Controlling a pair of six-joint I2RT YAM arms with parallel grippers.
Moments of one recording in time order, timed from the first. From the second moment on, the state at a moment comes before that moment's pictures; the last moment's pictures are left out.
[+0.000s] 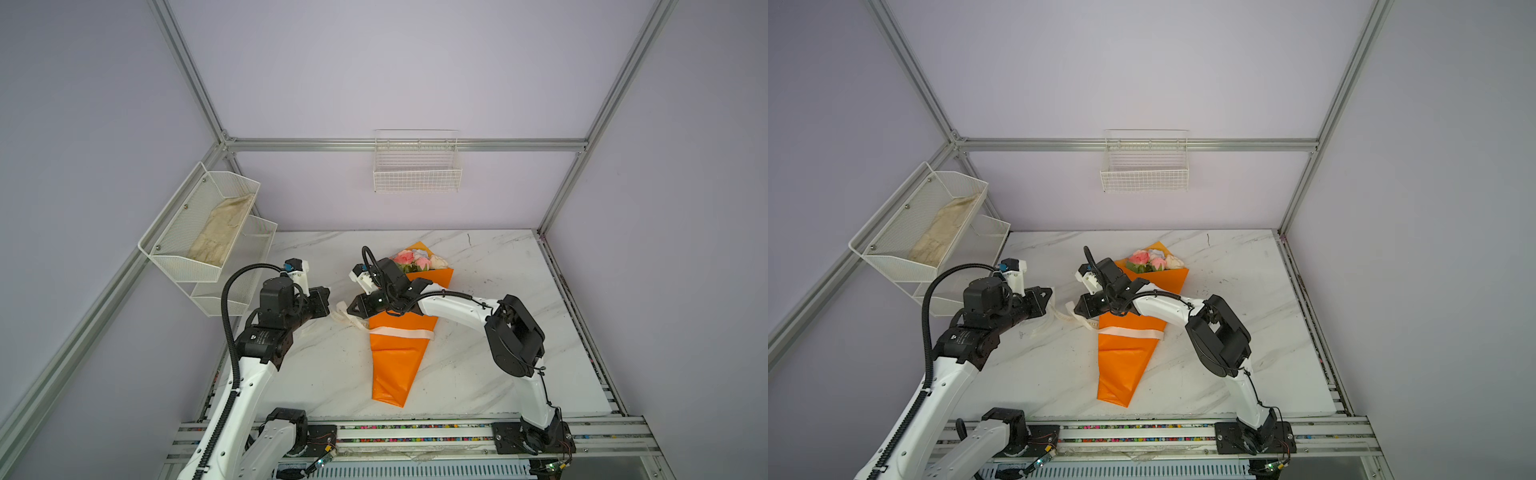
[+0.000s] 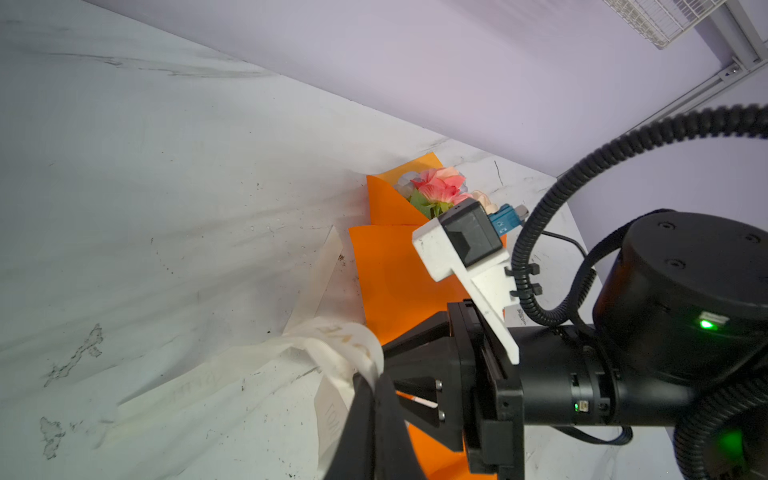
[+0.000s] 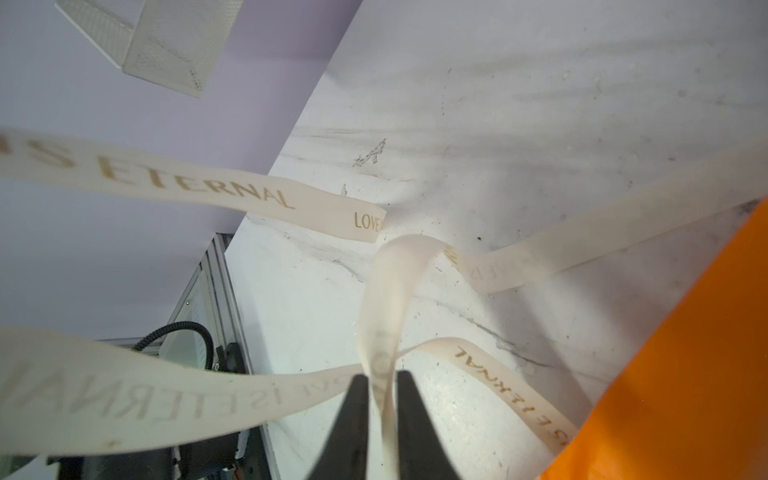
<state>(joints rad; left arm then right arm) -0.09 0.89 0.86 -0.50 0.25 -0.39 0.89 2.08 1.63 -0.26 -0.48 0.44</state>
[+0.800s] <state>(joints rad) -0.15 1.05 0.87 -0.48 0.28 -0.34 1.12 1.83 1.14 -0.06 -0.31 0.59</state>
